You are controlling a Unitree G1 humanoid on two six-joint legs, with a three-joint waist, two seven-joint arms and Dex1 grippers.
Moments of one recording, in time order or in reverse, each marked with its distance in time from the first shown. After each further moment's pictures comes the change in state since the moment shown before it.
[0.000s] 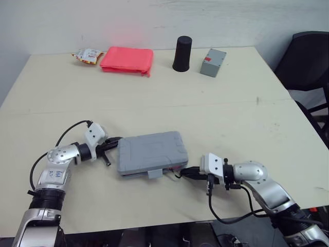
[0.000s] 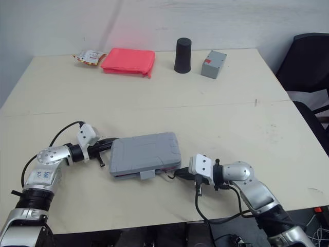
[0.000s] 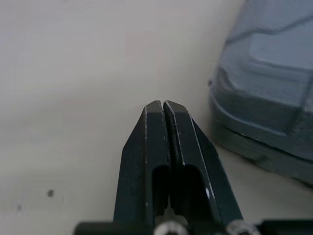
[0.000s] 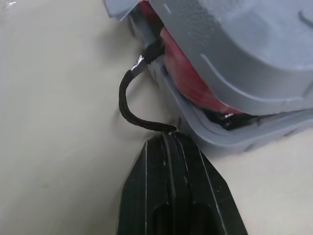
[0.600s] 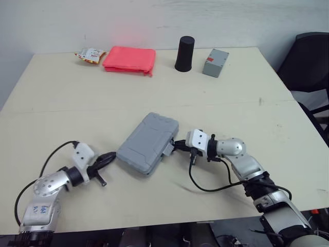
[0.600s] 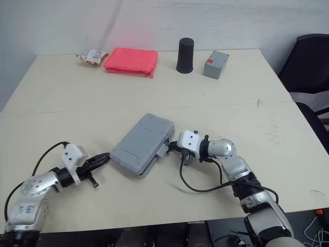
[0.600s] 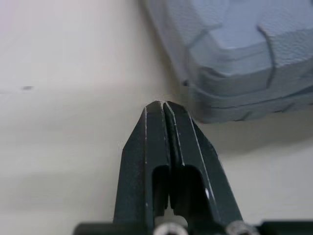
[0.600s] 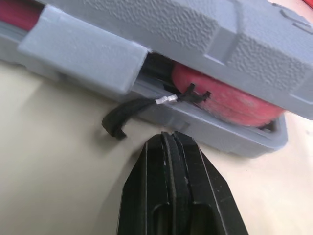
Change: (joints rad) left arm 0.372 -0.055 0.211 -0.439 -0.105 0.130 0.162; right arm -0.292 0.131 -0.021 0.419 -0.155 -0.204 -0.070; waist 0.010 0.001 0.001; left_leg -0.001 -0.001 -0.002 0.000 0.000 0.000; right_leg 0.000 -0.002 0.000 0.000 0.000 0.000
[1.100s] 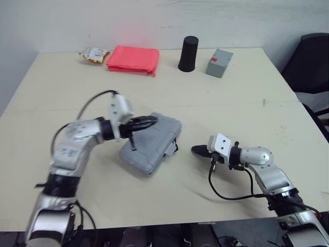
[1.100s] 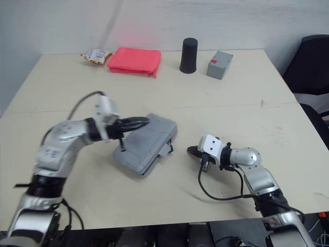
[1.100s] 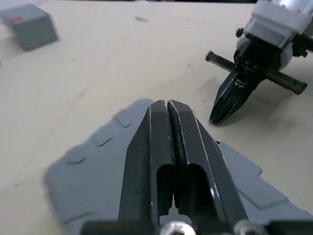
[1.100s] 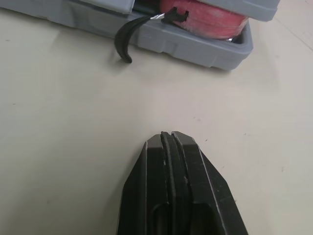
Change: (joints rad) left arm -0.659 -0.087 -0.446 0.212 0.040 0.100 -0.208; right arm 0.246 -0.114 -0.128 -0.309 0.082 0.188 0.011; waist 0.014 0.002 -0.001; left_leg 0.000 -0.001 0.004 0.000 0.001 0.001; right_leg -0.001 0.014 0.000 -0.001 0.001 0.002
